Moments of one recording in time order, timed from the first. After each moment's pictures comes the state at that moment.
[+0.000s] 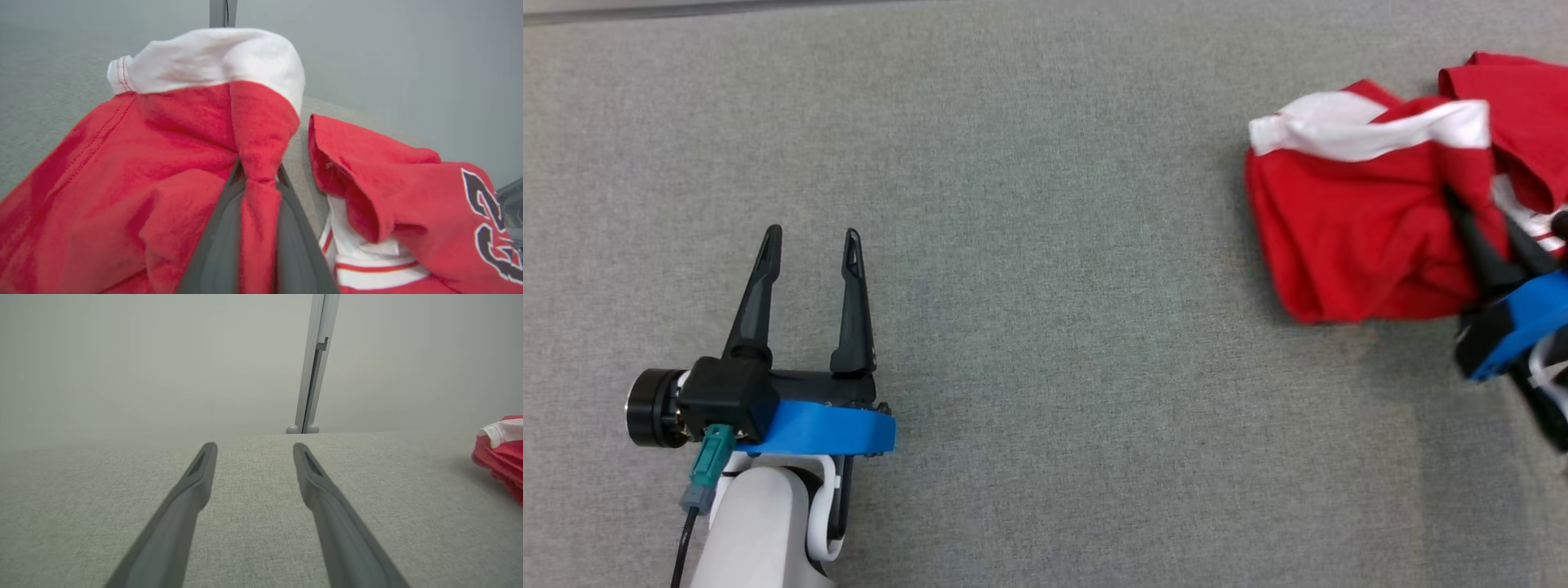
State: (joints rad) left arm -0.26 0.06 -0.10 0.16 -0.09 -0.04 -0.26; right arm -0.51 -0.47 0.21 0.44 0.34 0.13 -0.11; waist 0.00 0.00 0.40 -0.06
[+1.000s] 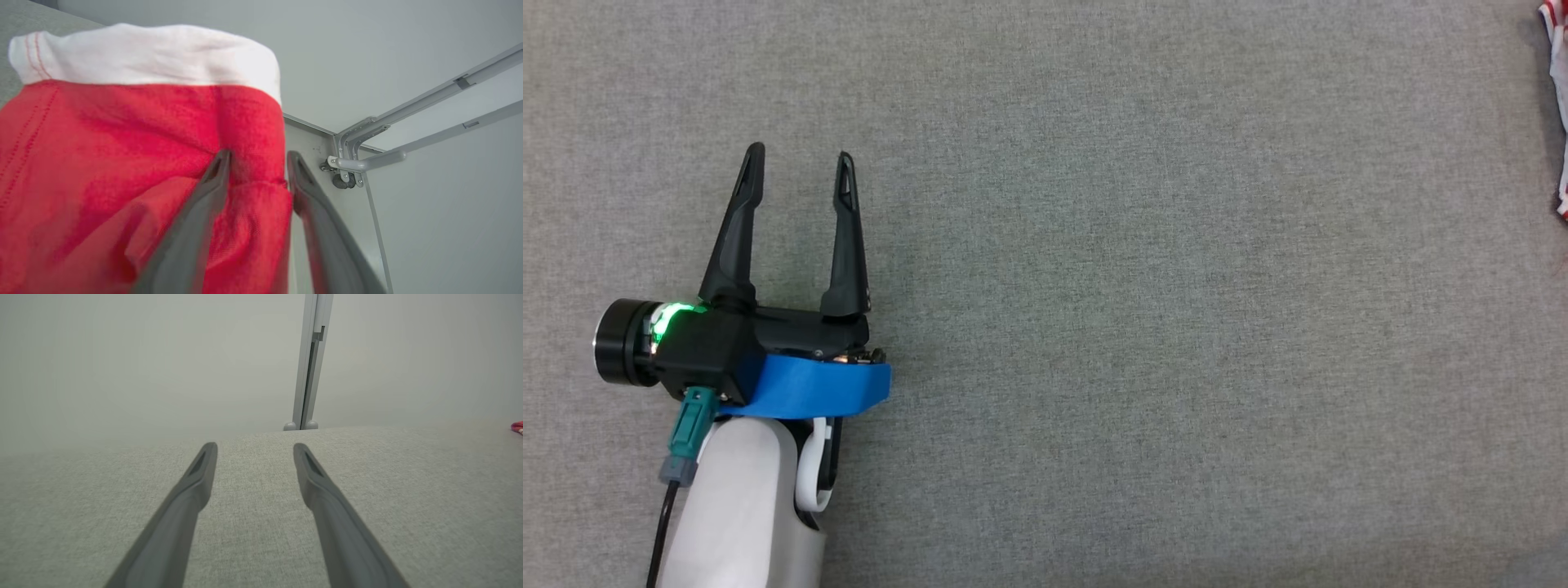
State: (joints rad) left arm -0.36 0.07 -0.11 0.09 -0.06 -0.05 -0.26; right arm -0.83 -0.89 0.20 0.69 0.40 0.13 0.12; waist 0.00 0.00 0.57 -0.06
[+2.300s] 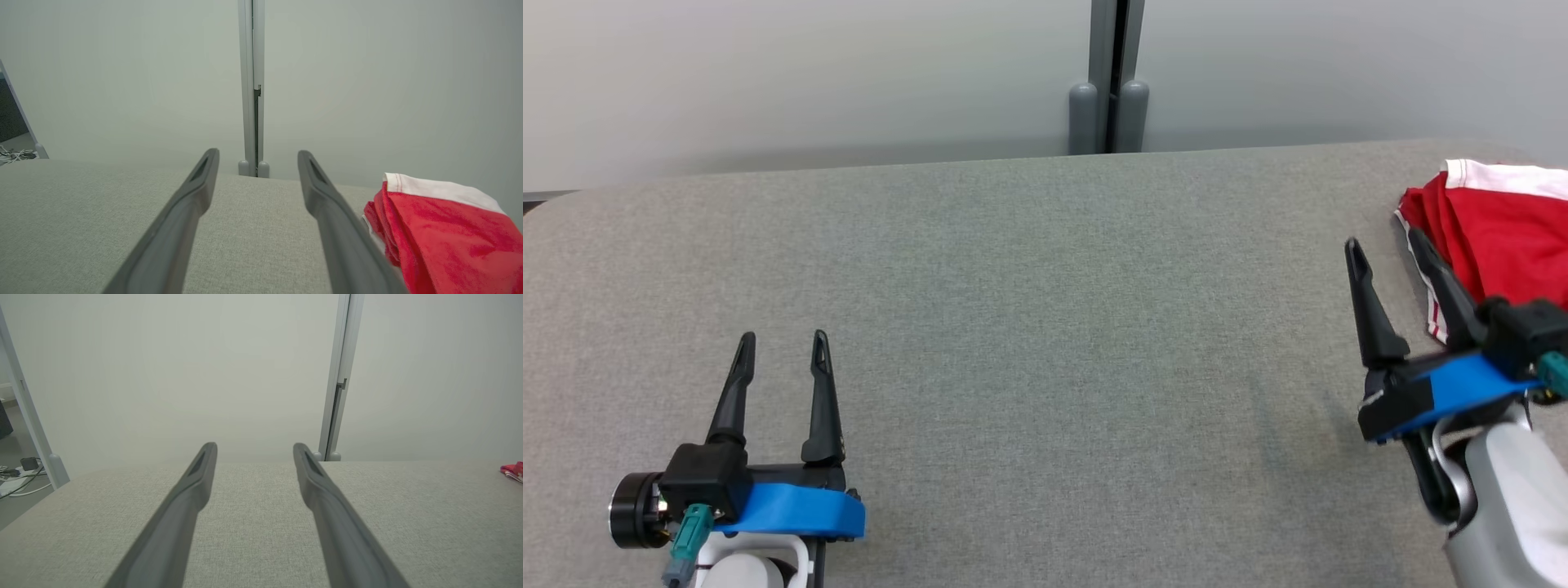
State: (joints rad) left arm -0.10 0.08 -0.04 0.17 -0.11 -0.04 -0.26; right arm -0.41 -0.26 0.11 0.41 0.27 0.13 -0.25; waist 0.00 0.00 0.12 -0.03
